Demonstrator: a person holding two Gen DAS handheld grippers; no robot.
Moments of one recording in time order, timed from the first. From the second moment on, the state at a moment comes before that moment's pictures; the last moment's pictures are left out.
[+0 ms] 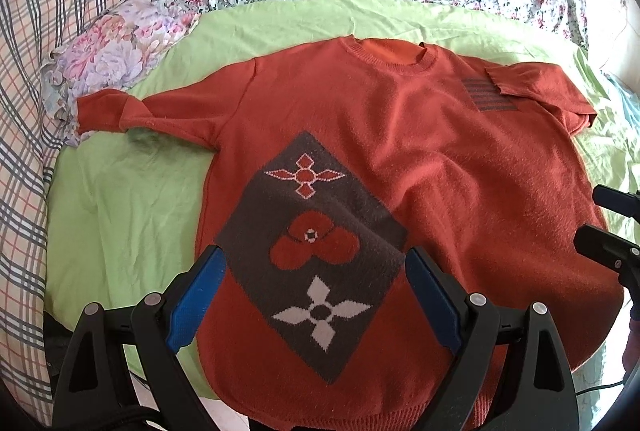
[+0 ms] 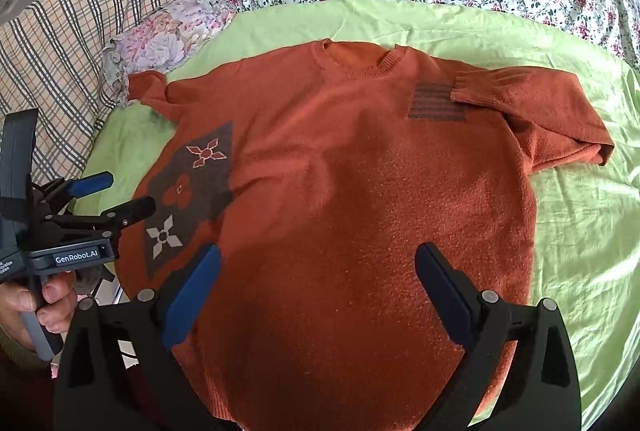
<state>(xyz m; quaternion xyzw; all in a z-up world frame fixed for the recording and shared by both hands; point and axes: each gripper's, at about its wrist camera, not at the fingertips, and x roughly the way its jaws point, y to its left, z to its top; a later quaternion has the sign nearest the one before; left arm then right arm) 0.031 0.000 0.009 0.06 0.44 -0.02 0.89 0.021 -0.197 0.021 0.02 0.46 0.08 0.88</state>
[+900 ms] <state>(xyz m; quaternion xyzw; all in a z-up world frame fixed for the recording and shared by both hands) 0.054 -0.005 0.004 0.05 0.47 -0.03 0.88 0.037 -0.215 0.020 0.02 0.47 0.06 0.88</state>
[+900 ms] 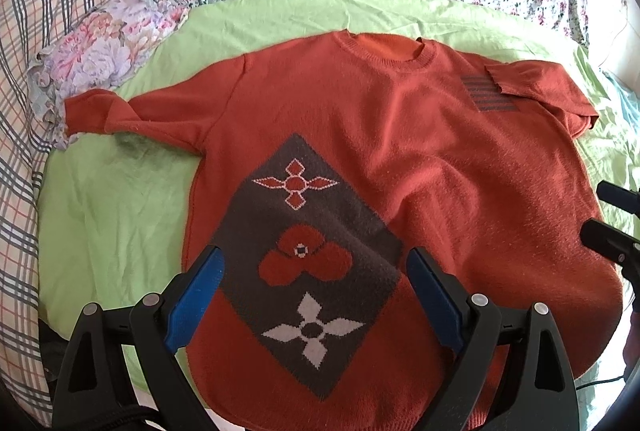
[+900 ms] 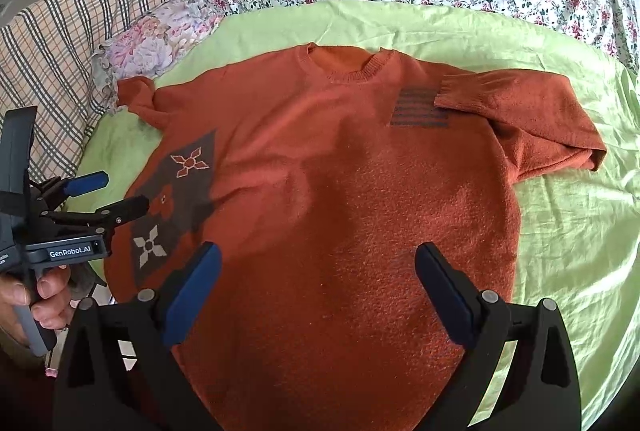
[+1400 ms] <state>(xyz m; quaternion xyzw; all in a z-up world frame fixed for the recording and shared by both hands) 0.087 0.007 0.003 0.03 0.47 -0.03 0.88 0.109 -0.272 0.021 -0.03 0.45 0.02 0.89</state>
